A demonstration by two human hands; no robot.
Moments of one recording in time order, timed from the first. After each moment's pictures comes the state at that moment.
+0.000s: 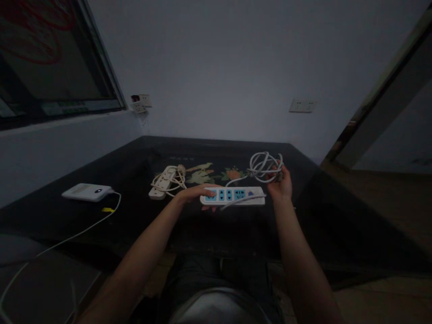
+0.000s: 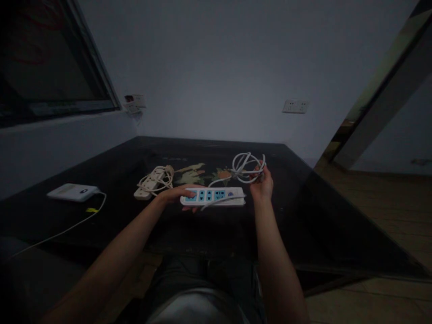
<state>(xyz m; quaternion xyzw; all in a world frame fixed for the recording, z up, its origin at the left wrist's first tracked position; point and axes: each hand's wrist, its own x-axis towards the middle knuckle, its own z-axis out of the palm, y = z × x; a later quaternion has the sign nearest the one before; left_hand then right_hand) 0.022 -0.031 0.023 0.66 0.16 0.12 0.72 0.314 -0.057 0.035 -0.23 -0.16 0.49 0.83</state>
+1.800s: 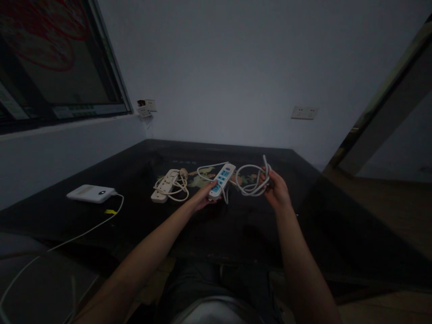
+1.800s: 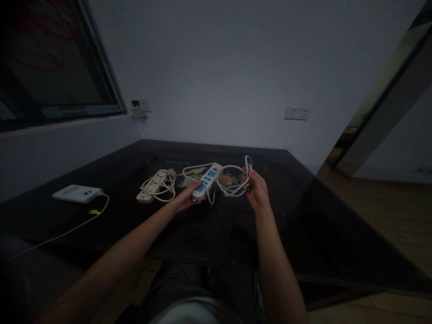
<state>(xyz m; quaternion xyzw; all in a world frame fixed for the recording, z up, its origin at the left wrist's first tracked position) 0.049 -0.012 -0.018 0.45 0.38 0.38 0.72 0.296 -0.068 0.037 -0.27 -0.40 0.51 0.71</state>
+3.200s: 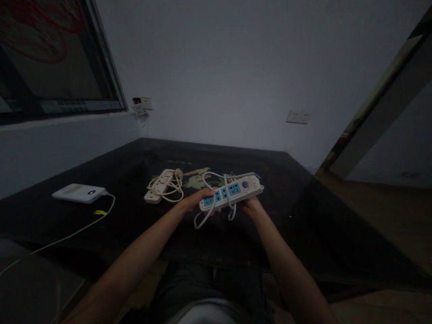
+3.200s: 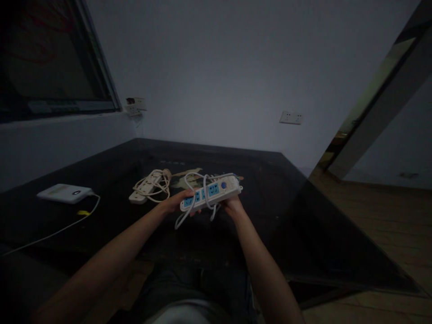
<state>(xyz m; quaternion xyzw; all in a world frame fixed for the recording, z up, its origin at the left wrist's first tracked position) 0.043 -0.031 -0.001 0.58 0.18 0.23 0.76 0.242 -0.048 -0.012 -0.35 -0.37 0.60 0.62</state>
